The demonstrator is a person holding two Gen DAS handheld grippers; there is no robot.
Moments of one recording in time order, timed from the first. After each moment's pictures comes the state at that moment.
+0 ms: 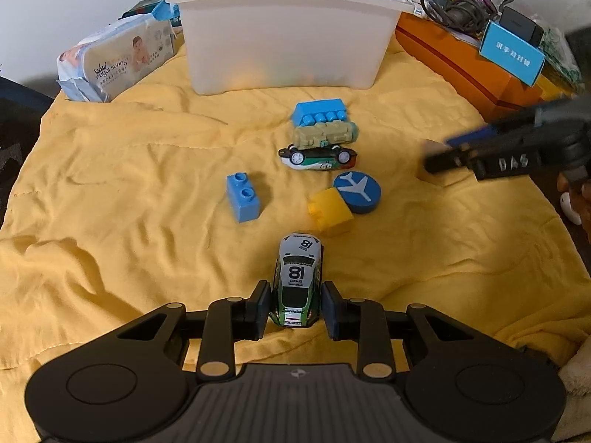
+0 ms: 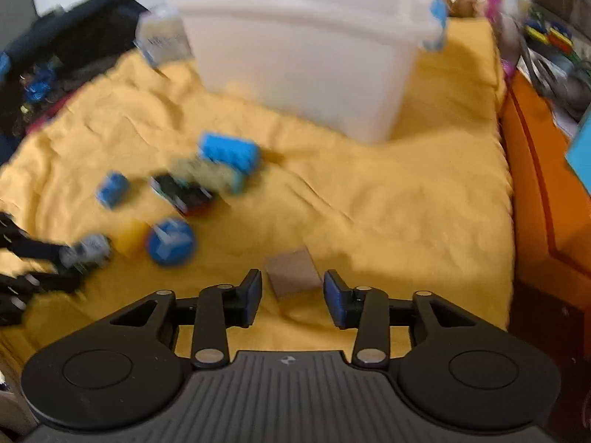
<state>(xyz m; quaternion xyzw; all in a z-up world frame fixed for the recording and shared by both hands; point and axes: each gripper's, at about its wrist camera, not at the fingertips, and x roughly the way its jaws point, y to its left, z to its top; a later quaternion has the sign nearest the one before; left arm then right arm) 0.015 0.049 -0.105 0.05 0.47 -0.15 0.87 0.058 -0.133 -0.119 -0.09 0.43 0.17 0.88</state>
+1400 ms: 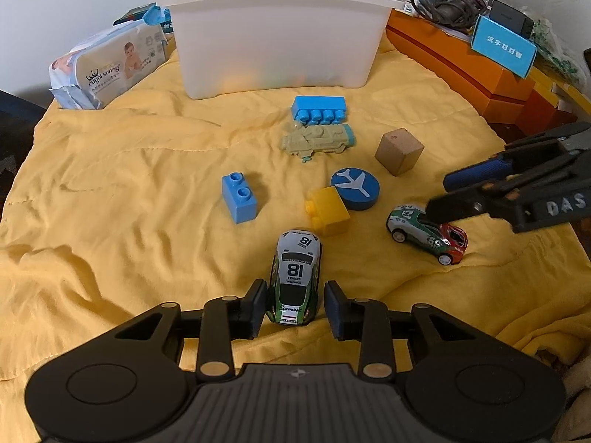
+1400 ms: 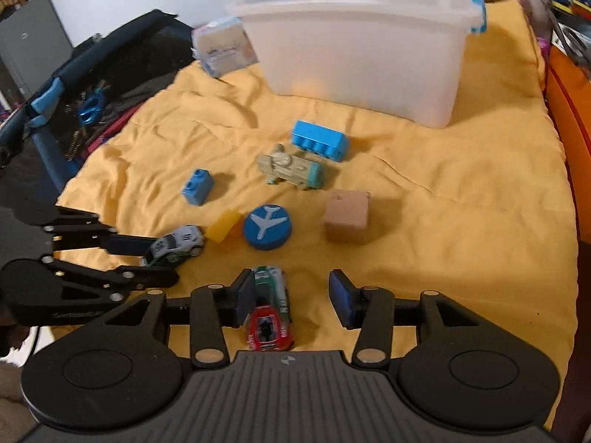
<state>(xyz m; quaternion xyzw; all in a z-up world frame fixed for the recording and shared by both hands) 0.013 0.051 -0.111 0.06 0.46 -0.17 0.87 0.016 -0.123 -0.127 0.00 0.46 0.21 0.86</state>
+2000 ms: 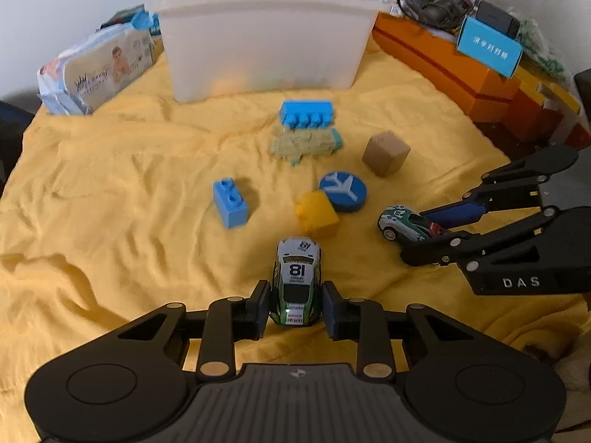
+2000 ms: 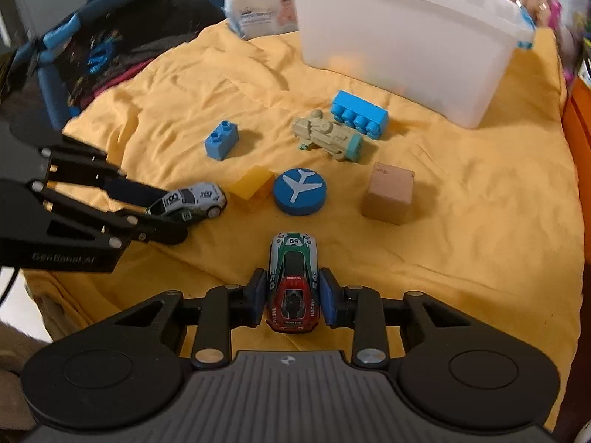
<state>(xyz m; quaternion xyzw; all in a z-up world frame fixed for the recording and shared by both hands) 0.014 0.054 -0.102 0.06 0.46 -0.19 0.87 0.003 -0.092 -0.142 -0.06 0.46 0.20 0.86</state>
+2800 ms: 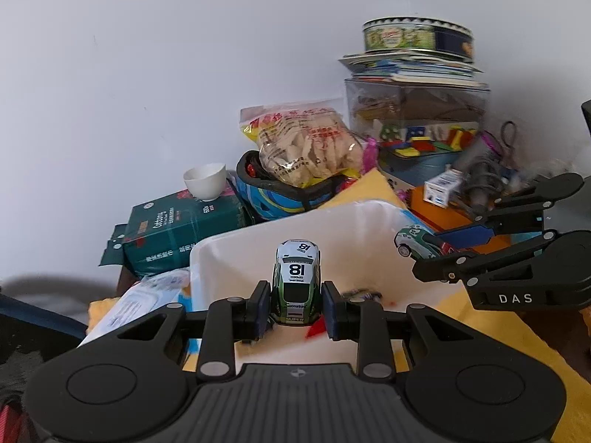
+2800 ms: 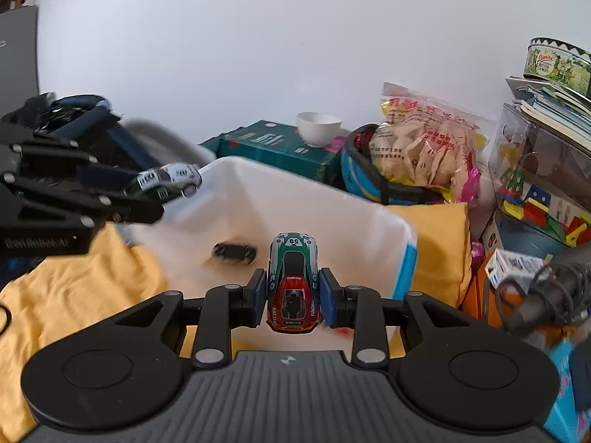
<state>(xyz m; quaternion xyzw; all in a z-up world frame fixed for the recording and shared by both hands) 0.184 0.033 0.040 0.11 0.25 -0.19 0.94 0.160 -0.126 -0.014 -0.08 0.30 0.10 0.95</state>
